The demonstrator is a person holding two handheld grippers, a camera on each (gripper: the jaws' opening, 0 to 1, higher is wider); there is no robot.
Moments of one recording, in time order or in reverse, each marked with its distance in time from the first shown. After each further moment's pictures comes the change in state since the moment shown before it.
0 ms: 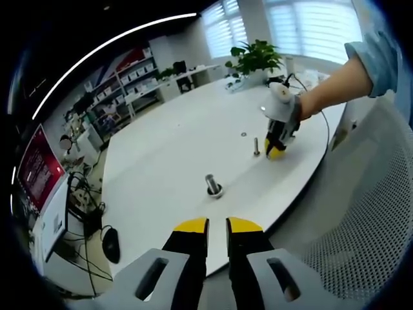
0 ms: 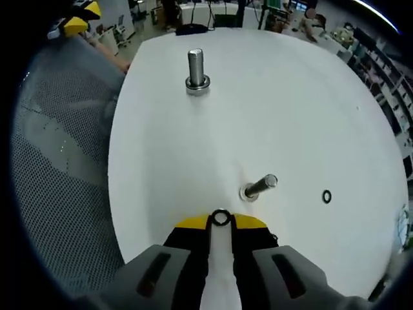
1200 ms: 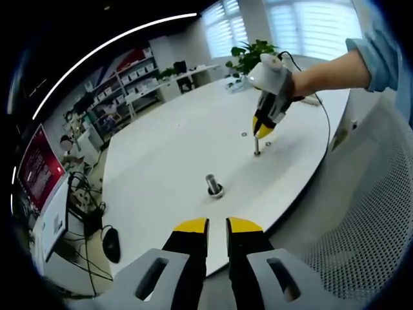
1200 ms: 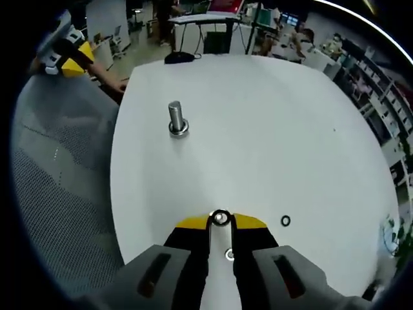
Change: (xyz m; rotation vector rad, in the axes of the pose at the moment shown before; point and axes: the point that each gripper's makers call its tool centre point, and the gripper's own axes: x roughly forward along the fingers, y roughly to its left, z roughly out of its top) left arm 0.000 0.001 0.001 -0.001 -0.002 0.004; right arm -0.039 -0.034 0.044 -0.004 -0.081 -0.055
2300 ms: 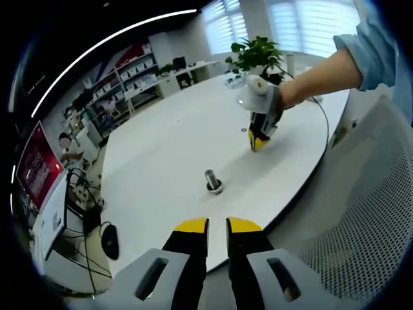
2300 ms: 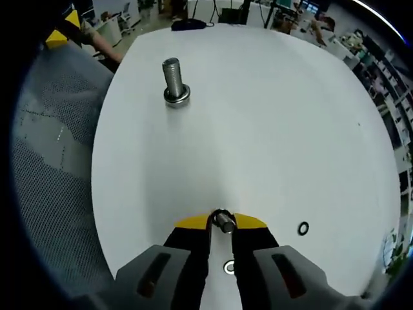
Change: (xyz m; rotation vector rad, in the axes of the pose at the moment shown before) left arm 0.002 -0.001 -0.007 -0.007 0.035 -0.007; right arm 0.058 0.005 -0.026 -0.088 0.161 0.060
